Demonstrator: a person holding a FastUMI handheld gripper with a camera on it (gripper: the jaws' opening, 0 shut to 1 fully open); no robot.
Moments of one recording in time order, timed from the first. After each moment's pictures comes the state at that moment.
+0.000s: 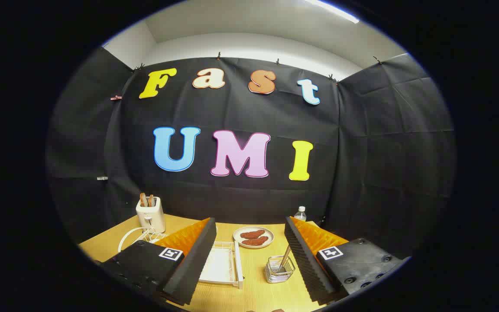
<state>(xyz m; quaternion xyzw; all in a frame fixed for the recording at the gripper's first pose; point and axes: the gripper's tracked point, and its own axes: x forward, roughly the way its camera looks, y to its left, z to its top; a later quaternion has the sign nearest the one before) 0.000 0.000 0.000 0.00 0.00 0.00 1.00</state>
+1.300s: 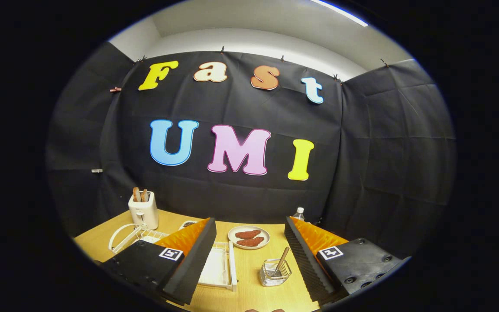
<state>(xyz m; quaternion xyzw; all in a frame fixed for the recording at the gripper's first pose) 0.042 0.006 -0.004 -0.03 0.01 0.00 1.00</state>
